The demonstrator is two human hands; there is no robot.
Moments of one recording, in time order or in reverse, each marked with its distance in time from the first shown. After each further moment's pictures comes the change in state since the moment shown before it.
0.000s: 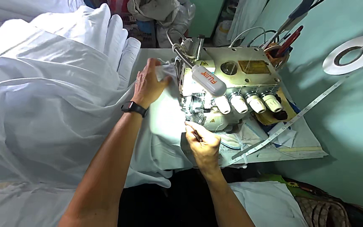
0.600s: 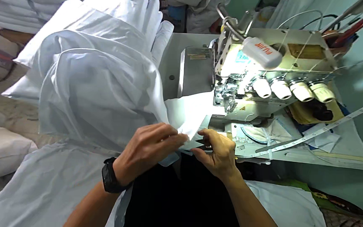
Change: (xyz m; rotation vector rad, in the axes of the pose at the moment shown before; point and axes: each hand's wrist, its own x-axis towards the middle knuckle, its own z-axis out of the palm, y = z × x) left_hand -0.221 0.014 -0.067 -0.006 0.092 0.696; right_hand -0.038 -0.025 -0.019 0.080 -0.291 -0.313
